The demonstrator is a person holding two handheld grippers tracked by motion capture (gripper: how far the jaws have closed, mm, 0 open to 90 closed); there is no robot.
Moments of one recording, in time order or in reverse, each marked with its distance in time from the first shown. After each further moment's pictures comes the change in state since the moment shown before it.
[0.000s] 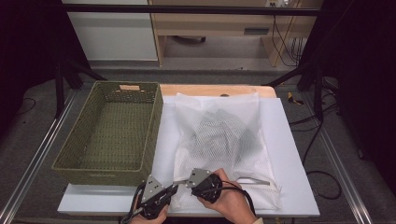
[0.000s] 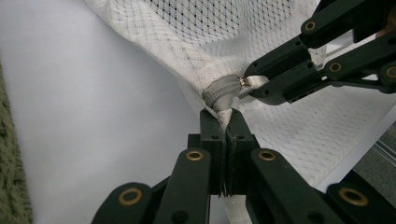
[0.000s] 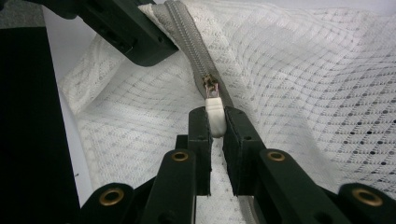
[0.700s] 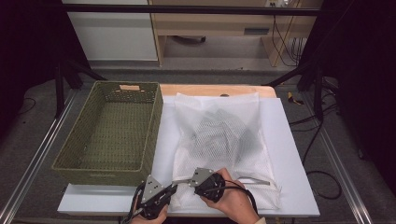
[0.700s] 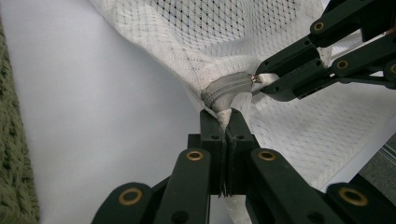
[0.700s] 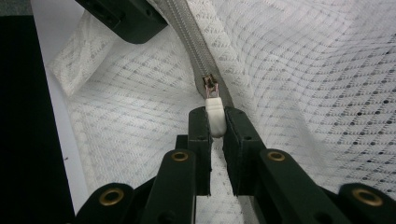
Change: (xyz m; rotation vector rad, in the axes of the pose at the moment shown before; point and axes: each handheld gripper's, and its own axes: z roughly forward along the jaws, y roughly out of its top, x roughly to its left) left arm 0.000 -0.001 0.000 -0.015 0.020 -0.005; right arm -0.004 -0.006 -0.002 0.027 -0.009 0.006
